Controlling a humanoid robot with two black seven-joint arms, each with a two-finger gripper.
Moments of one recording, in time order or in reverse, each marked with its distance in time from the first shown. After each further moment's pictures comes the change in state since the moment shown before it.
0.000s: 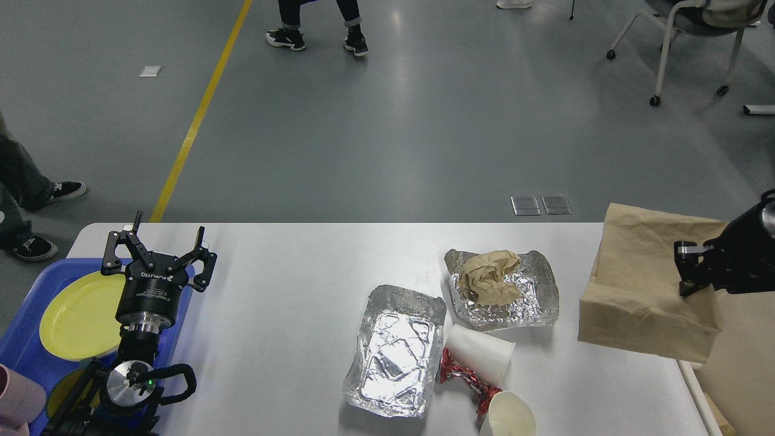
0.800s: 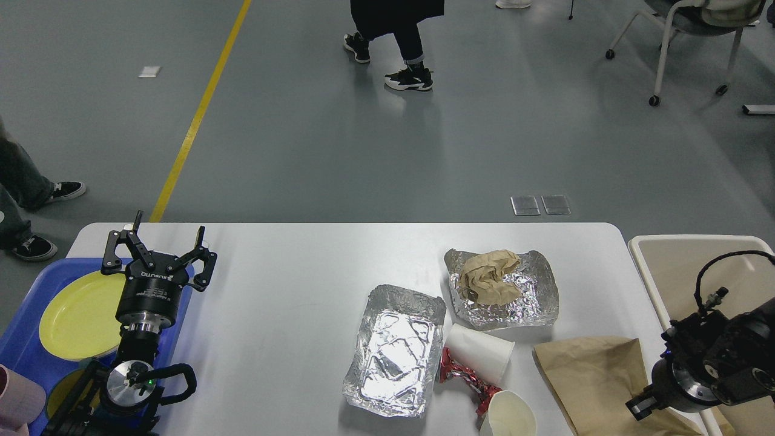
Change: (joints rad) left arm 0.000 0.000 0.000 0.000 0.000 0.000 -0.001; right arm -0.755 0.160 0.161 -0.159 -0.561 -0.581 0.005
